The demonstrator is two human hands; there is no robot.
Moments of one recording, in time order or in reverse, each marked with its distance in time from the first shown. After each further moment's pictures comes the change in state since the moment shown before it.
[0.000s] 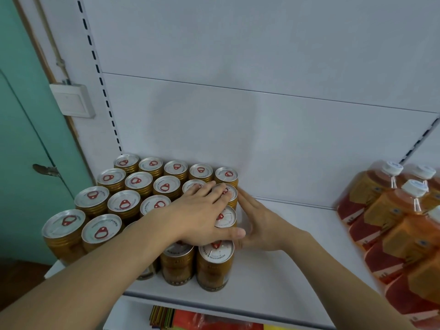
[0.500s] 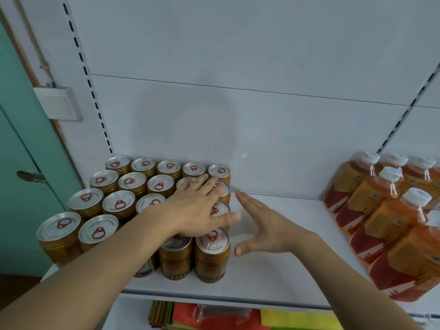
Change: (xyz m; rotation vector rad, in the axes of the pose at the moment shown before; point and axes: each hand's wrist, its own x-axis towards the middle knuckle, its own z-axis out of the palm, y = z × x) left_hand -0.004 0.004 -0.005 -0.038 0.035 -0.014; right_hand -0.040 -0.005 -0.003 -0.054 -0.074 0.168
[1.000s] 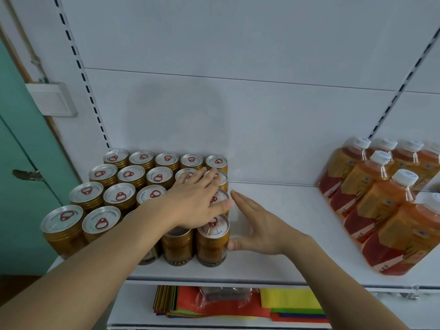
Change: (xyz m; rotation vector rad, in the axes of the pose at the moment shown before) left_hand -0.011 0.005 -0.001 0.049 0.001 -0.006; right_hand -0.024 -0.028 0.023 0.058 0.045 0.028
